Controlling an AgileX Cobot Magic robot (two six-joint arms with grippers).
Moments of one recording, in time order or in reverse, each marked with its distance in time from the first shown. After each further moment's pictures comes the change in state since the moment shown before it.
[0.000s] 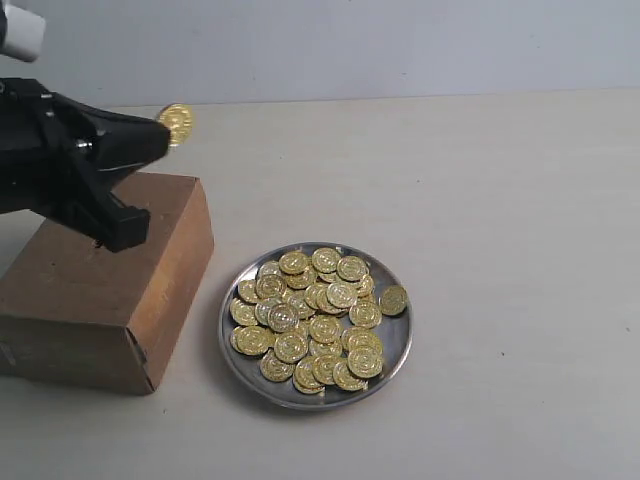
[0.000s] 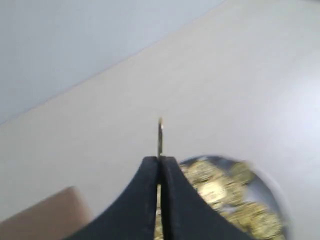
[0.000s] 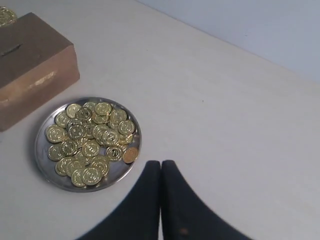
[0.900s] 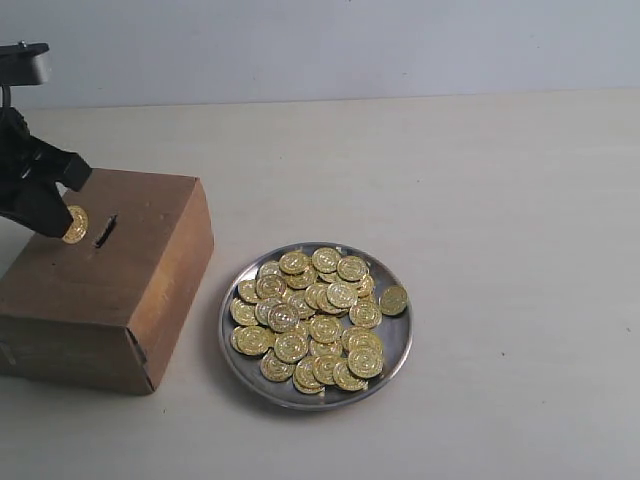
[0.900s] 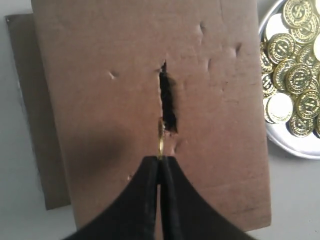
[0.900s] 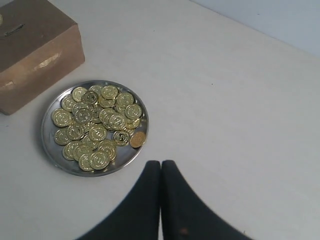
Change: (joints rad) left arm 0.374 0.463 -0.506 1.504 0.851 -1.653; right arm 0.000 -0.002 0.030 0.027 0.021 0.002
